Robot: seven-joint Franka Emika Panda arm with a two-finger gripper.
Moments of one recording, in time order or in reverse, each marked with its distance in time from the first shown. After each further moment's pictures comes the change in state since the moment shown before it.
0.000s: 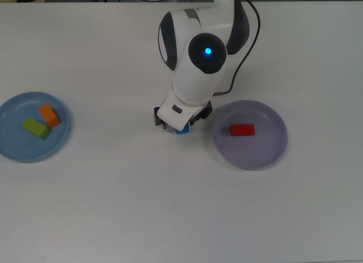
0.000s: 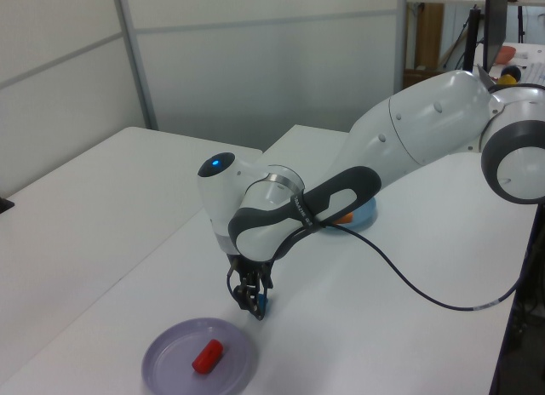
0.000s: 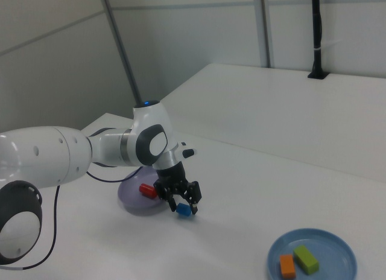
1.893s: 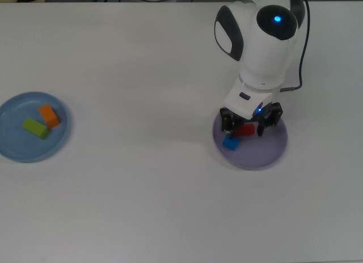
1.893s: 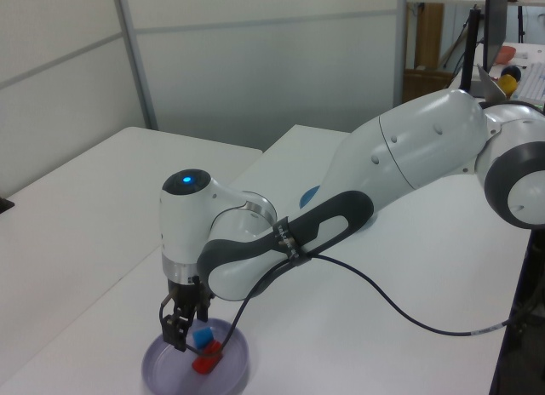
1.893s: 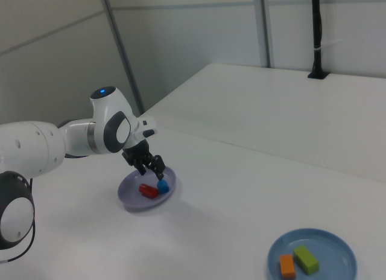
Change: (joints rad) arm 0.174 0.031 0.017 0.096 0.061 0.211 0.256
